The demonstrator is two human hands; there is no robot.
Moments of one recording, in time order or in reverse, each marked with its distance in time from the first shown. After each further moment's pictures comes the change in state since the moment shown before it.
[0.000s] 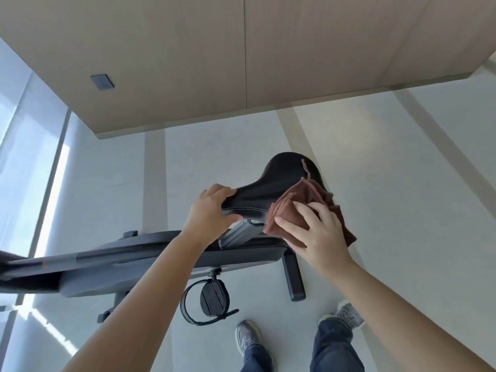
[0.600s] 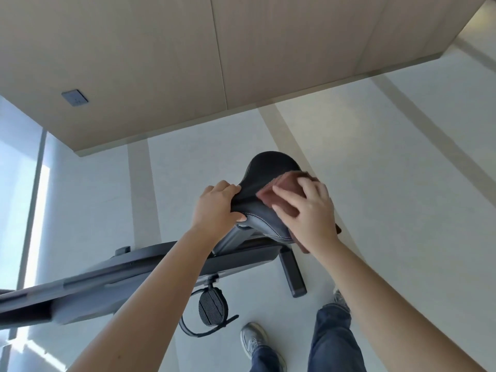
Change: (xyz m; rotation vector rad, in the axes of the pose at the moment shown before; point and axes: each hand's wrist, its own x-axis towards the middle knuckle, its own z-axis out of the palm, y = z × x) left_hand 0.030 0.032 0.018 0.224 -0.113 0.079; right_hand 0.033 0.010 -0.002 0.203 0.112 0.436
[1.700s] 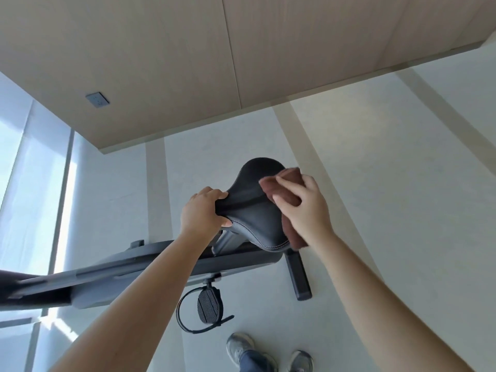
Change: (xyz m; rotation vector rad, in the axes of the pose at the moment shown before) left_hand 0.005 0.018 -0.001 -0.082 0.016 -0.289; right_hand 0.027 0.030 -0.006 0.464 -0.113 0.268
